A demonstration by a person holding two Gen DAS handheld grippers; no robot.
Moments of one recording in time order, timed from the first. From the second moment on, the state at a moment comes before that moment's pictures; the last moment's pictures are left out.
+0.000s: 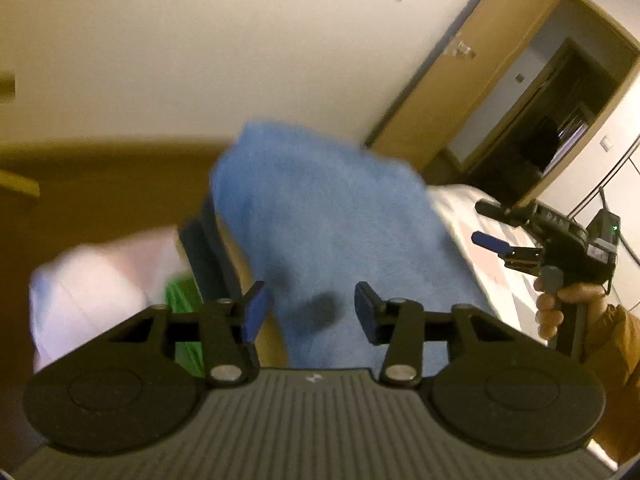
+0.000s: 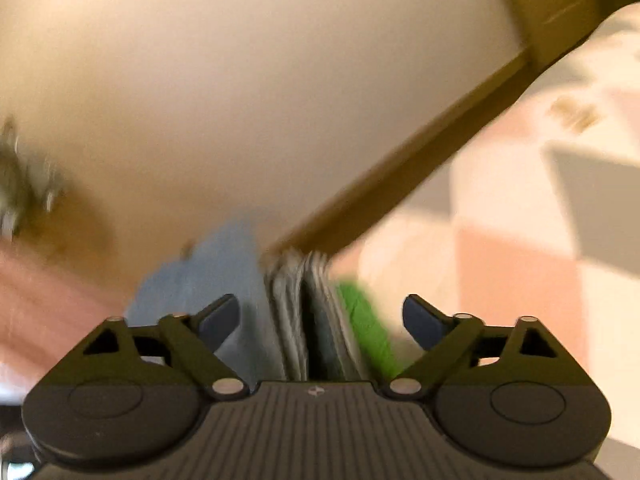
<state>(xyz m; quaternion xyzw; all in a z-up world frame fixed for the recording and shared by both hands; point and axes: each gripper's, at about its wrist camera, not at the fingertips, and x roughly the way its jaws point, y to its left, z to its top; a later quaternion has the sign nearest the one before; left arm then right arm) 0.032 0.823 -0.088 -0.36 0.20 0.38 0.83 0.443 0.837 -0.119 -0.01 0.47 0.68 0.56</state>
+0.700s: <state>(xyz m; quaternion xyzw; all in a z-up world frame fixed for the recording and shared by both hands) 0.080 0.896 -0.131 -0.30 0.23 0.43 0.82 0.381 0.922 -0.169 -0.12 0.43 0.70 0.56</state>
